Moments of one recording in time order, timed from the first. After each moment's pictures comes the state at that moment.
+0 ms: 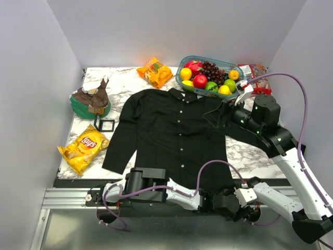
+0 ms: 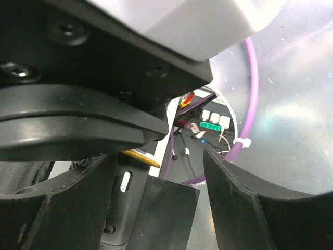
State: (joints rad) left arm -1.69 2.16 1.29 0.46 -0.27 -0.35; right arm 0.43 0.89 1.07 -0.46 -0.32 0.32
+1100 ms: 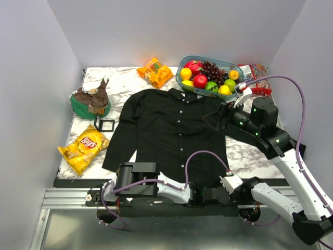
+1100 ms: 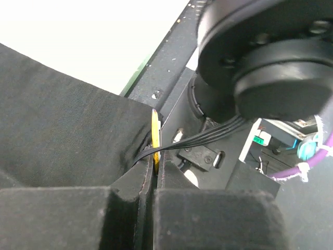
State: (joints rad) left arm -1.64 2.04 1.12 0.44 -0.46 -0.40; right arm 0.42 0.87 1.02 -0.44 -0.32 0.32
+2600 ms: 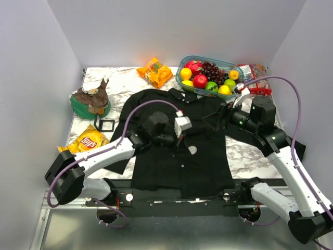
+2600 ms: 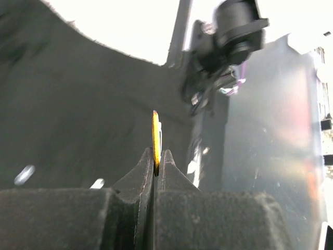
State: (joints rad) left arm -0.92 1.31 0.84 0.03 0.66 -0.27; right arm 0.35 0.89 0.97 -0.39 -0.44 0.29
